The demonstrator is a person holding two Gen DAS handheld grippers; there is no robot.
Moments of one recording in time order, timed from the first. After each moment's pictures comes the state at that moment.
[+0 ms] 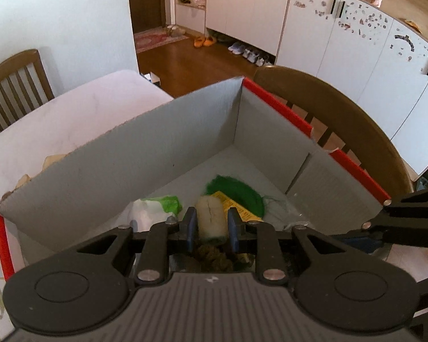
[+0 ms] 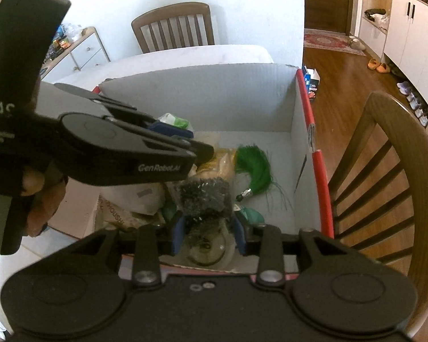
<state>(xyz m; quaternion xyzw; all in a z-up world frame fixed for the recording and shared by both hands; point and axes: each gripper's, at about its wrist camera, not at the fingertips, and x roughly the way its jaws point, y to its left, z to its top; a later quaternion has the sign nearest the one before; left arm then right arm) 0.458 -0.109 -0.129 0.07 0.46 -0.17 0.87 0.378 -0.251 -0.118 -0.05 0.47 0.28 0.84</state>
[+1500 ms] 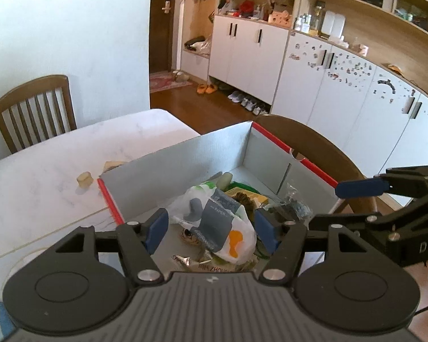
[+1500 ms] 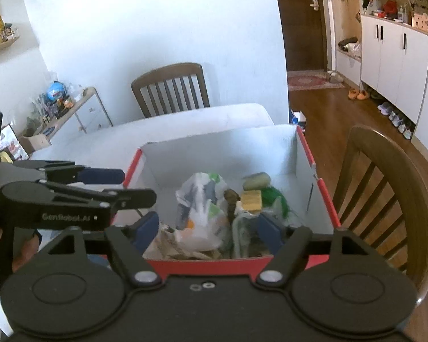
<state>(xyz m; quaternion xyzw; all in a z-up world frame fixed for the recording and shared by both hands) 0.351 -0.016 -0.055 0.02 0.36 -0.18 0.92 0.301 -0.237 -0.047 0.03 0.37 0.24 0.90</state>
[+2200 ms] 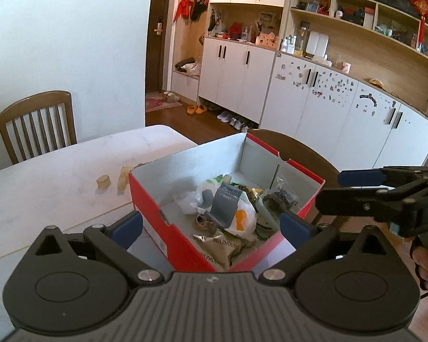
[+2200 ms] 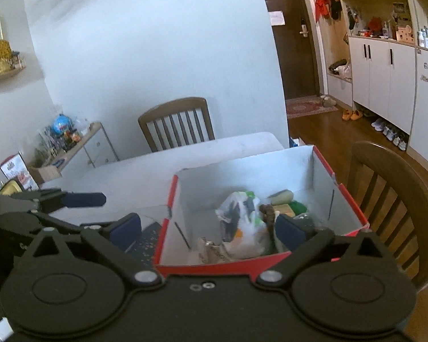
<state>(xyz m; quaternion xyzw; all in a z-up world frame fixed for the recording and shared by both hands) 0.285 0.045 -0.037 0.01 0.31 -0.21 0.93 0.235 -0.200 -0.026 0.08 0.30 0.22 0.92</state>
